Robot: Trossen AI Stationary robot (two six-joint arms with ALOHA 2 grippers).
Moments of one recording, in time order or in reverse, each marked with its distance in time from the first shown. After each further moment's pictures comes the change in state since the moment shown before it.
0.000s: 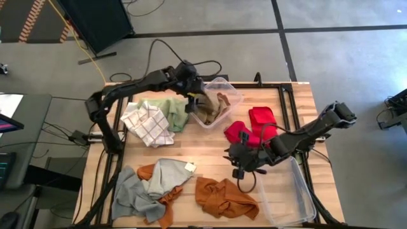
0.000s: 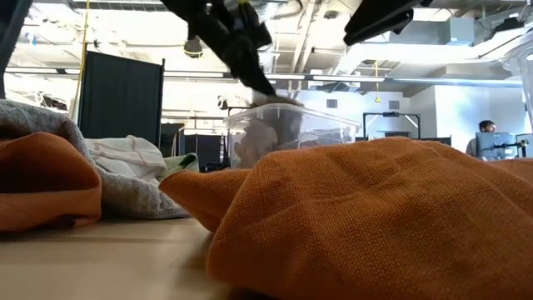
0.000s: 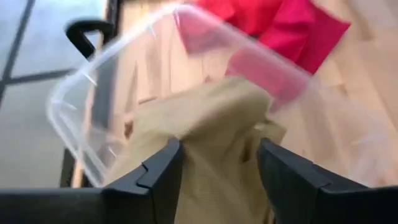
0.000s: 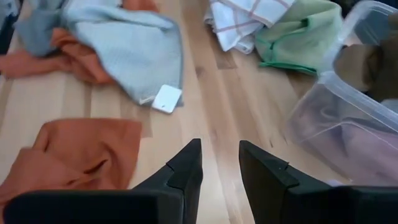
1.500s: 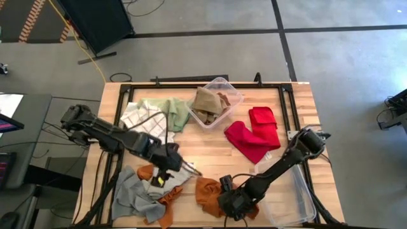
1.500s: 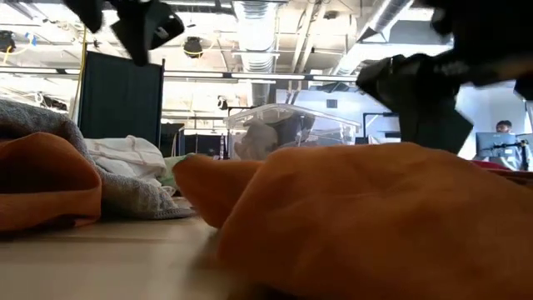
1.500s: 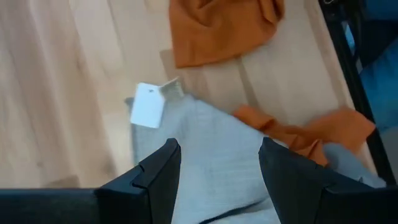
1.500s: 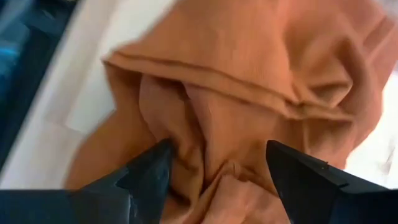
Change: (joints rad) left arm -0.879 -0.266 -0.361 -0.195 -0.273 -0.639; right arm 0.194 0.576 0.201 0.068 -0.334 -0.131
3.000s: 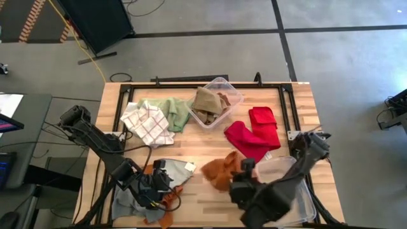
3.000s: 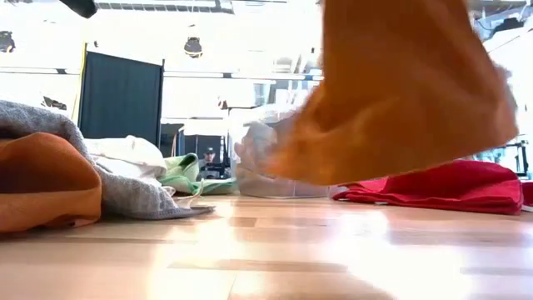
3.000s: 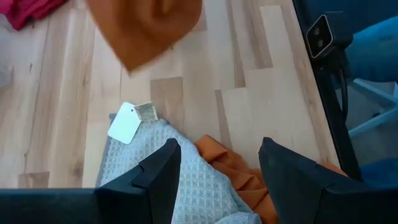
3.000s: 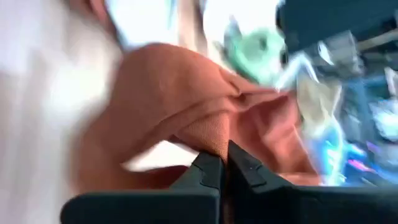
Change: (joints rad) left arm -0.369 0.001 -0.048 0.154 -0.462 -0.401; right arm 0.127 -0.031 0.747 -1.116 0.673 0.323
